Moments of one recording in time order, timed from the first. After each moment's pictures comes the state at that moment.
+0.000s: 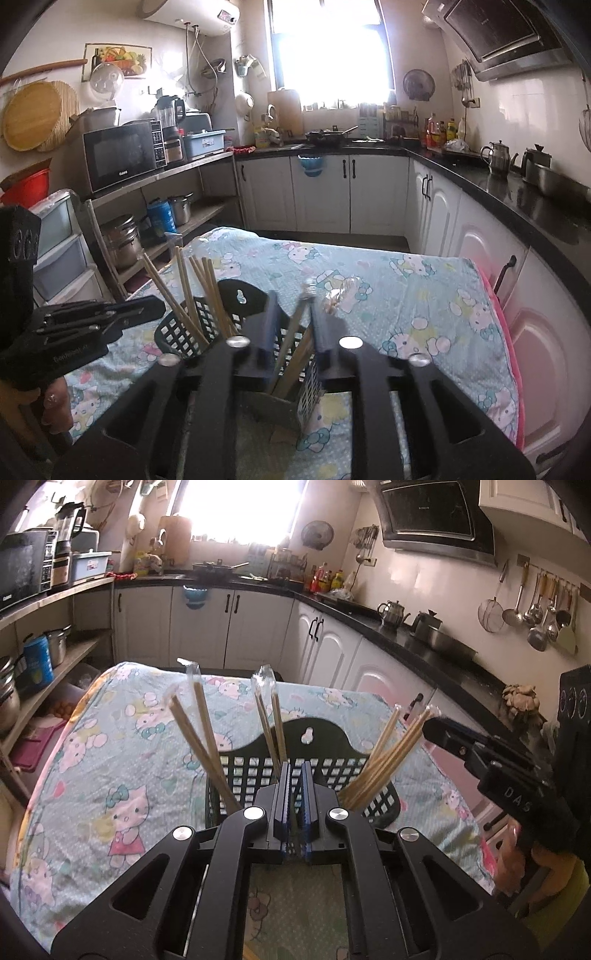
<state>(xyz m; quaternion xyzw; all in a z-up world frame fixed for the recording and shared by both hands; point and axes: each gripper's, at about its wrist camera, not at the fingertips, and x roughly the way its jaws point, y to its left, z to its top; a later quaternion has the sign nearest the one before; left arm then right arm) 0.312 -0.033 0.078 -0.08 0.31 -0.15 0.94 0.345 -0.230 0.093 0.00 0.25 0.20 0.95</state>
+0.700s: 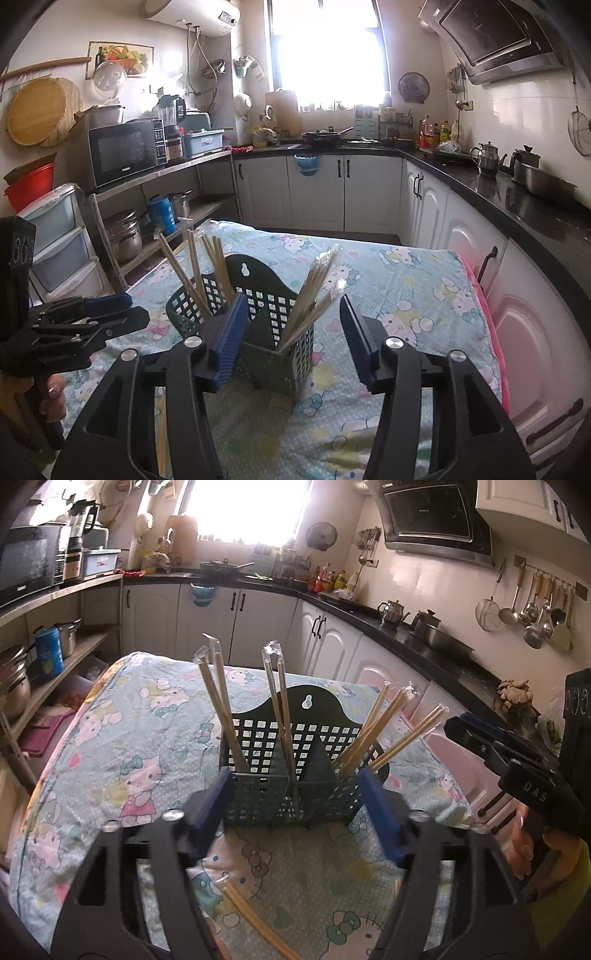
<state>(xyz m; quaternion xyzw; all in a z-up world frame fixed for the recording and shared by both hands) 0.262 -0.024 0.072 -0.09 0.30 -0.14 0.94 0.296 -0.250 0.096 -0.01 0.25 0.19 0.95</state>
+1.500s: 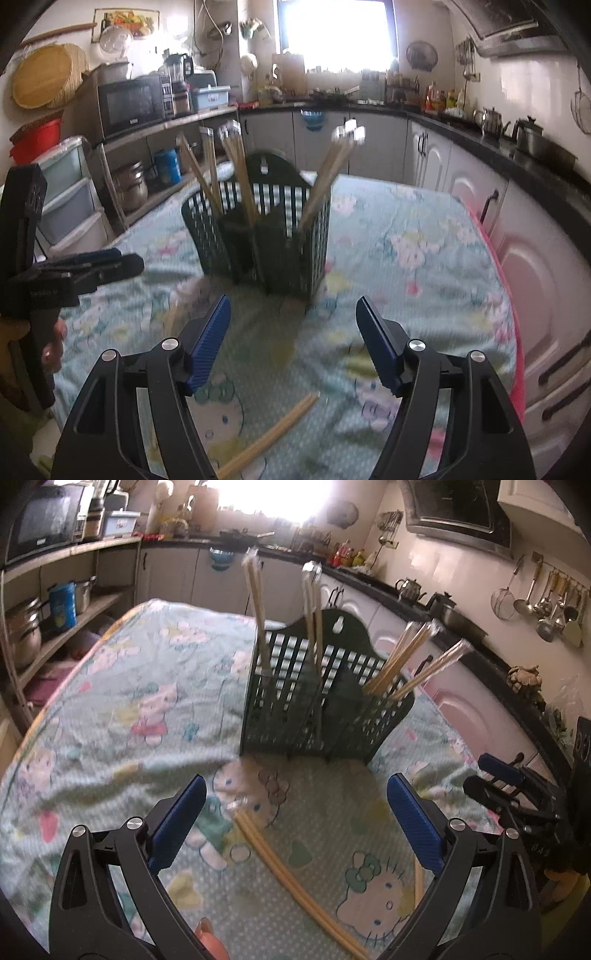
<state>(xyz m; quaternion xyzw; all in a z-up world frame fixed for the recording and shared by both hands) 0.228 -0.009 0.011 -0.11 0.36 -0.12 0.92 0.234 -0.245 0.022 -0.03 0.33 0.19 0.92</state>
